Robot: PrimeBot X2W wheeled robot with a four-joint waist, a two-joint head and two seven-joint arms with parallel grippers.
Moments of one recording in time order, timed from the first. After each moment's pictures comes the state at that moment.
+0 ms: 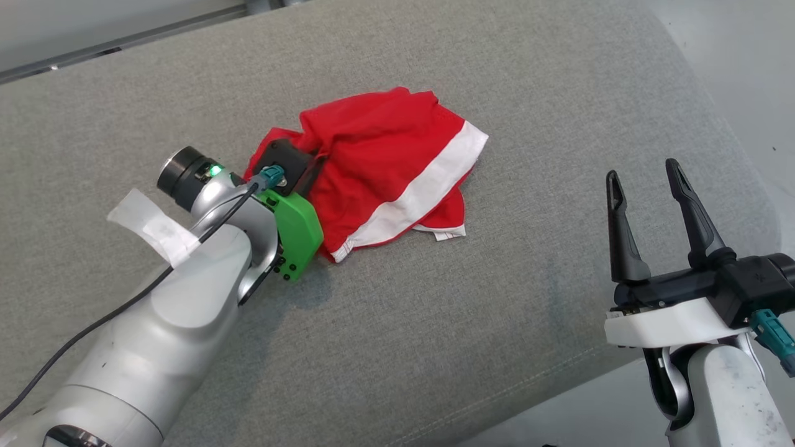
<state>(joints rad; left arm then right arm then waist) -0.90 0.23 -0.87 0.80 -0.42 -0.13 -0.06 -0.15 -0.05 0.00 -0.08 0.03 0.13 -0.26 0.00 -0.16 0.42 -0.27</state>
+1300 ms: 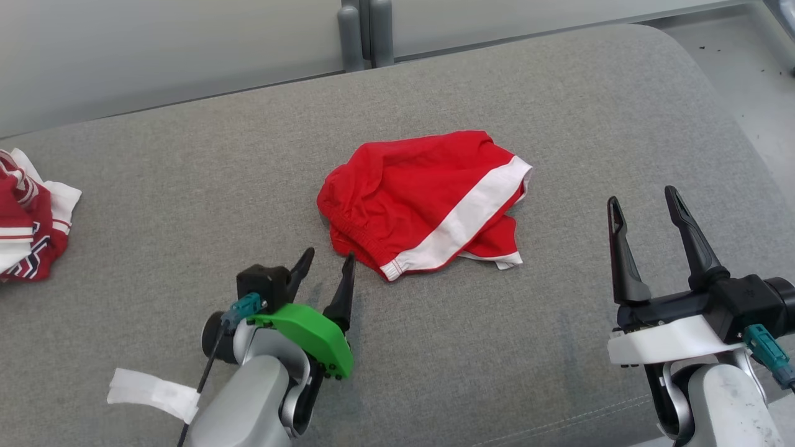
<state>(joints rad) -0.49 0.08 -0.59 0.72 -0.63 -0.03 -0.26 -0.11 -0.05 -0.02 -0.04 0.01 0.13 -0.26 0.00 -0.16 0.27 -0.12</state>
